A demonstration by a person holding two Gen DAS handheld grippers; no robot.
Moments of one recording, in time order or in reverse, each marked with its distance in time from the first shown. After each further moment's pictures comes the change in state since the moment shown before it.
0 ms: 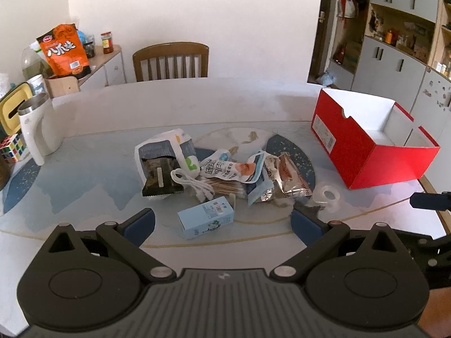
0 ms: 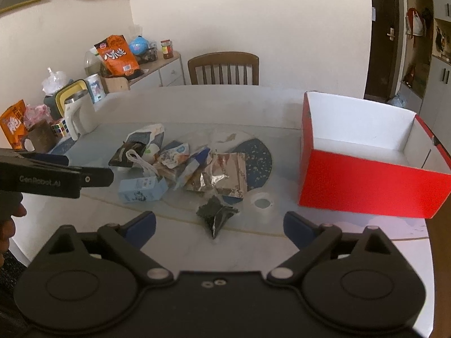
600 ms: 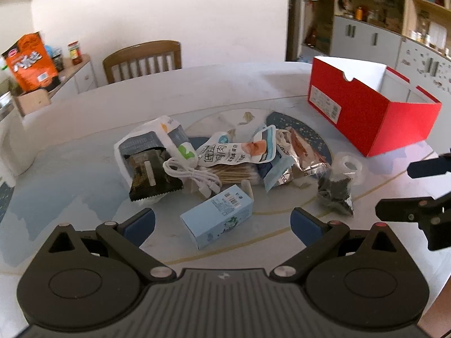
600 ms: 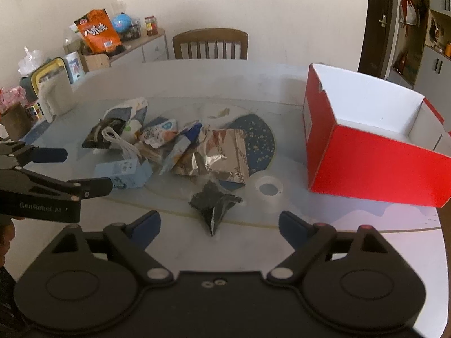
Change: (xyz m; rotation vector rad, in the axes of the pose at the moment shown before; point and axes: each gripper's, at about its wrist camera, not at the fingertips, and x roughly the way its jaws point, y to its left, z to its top) left arm 0.065 0.025 -0.022 0.162 -0.003 -0.082; right arm 0.060 0.017 -0.004 0.025 0.089 -0.095
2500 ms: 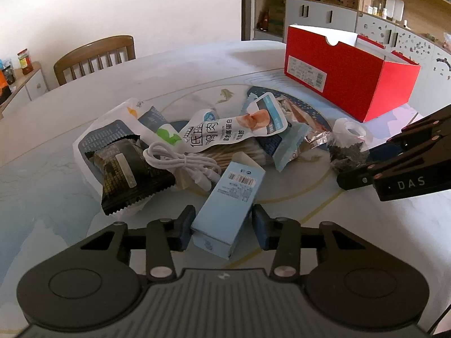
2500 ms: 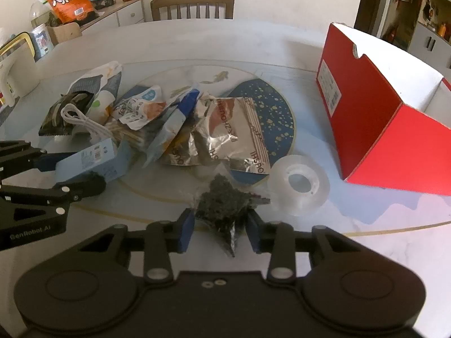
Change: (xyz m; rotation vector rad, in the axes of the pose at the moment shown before) left arm 0.060 0.031 -0.009 0.147 0.022 -0.208; right arm 0.084 0.023 0.016 0.072 0.153 -0.124
